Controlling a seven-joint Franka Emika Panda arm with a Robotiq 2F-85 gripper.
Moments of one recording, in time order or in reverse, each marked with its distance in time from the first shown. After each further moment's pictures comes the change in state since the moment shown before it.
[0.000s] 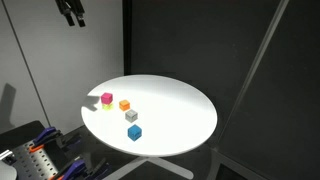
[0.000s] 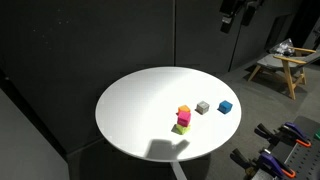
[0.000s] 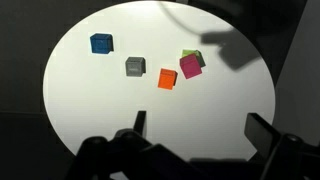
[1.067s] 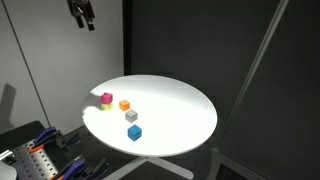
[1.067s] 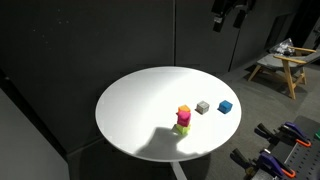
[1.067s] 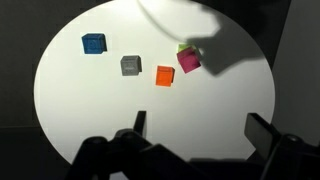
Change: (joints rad) arm 0.000 0.086 -0.073 0.035 0.023 0.042 -0.010
